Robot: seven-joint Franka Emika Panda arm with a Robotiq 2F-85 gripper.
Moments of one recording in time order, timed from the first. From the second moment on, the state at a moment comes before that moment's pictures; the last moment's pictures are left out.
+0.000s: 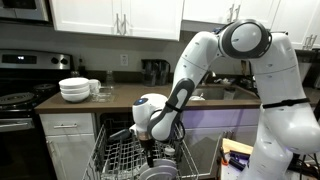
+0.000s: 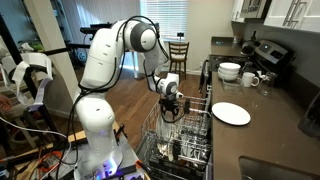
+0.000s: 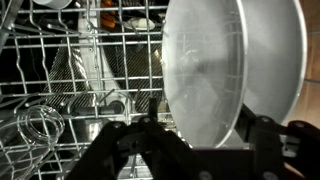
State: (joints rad) arm 0.08 0.45 0.11 -2.29 -0.22 2.57 -0.21
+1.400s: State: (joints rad) arm 0.04 0.45 0.12 -2.22 -0.18 2.40 -0.32
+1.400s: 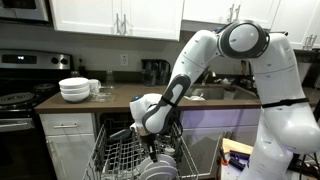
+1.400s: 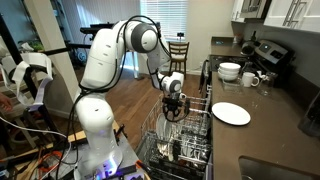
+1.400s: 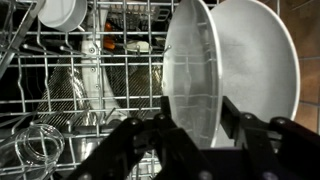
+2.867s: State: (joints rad) arm 0.04 0.43 0.12 -2.21 -0.16 2.34 -0.34
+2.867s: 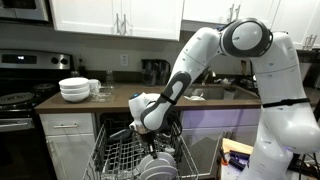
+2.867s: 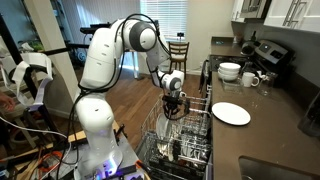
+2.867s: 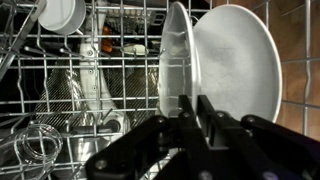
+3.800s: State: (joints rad) arm 0.01 0.37 0.15 -2.22 -0.08 2.27 -0.48
